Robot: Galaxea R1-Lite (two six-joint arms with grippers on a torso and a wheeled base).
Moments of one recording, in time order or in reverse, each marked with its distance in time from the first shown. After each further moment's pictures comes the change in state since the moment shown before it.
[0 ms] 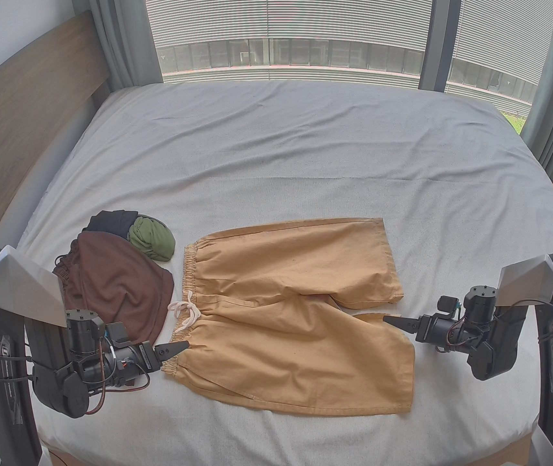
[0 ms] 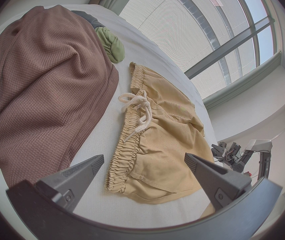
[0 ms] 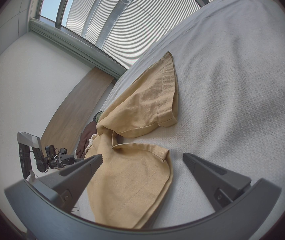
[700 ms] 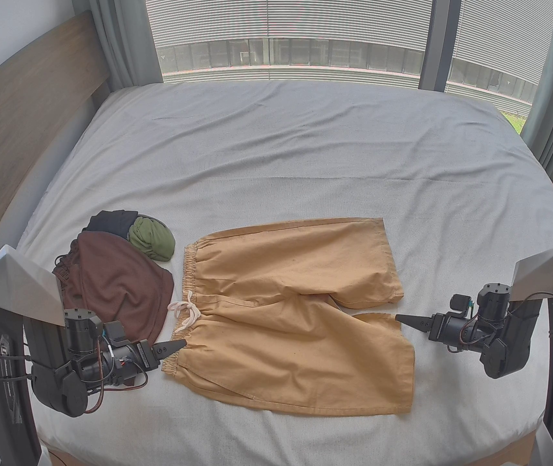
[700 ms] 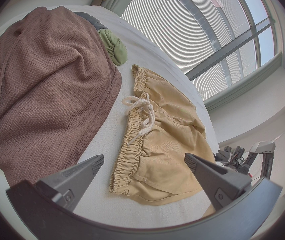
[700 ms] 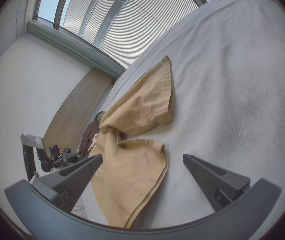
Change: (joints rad) left arm 0.013 -0.001 -0.002 0.000 0.001 0.000; right arm -0.047 -0.074 0.090 0.010 0.038 -0.008
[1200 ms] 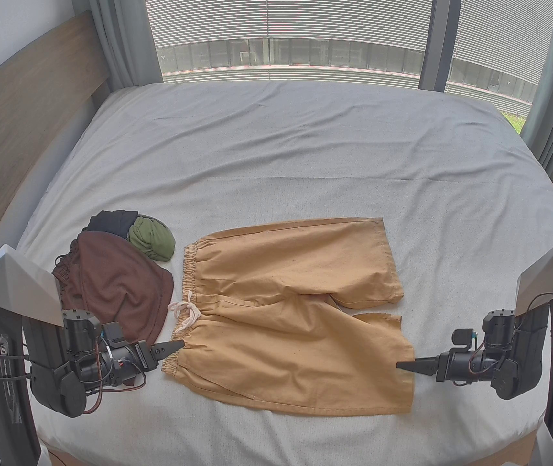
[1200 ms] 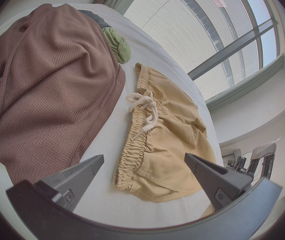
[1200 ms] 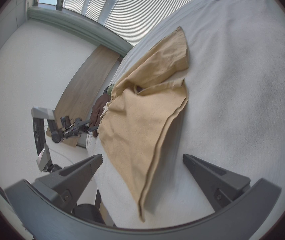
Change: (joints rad) left arm 0.010 0.000 0.010 0.001 0.001 -0.002; right arm 0.003 -0.016 0.277 -0.011 0.117 -0.202
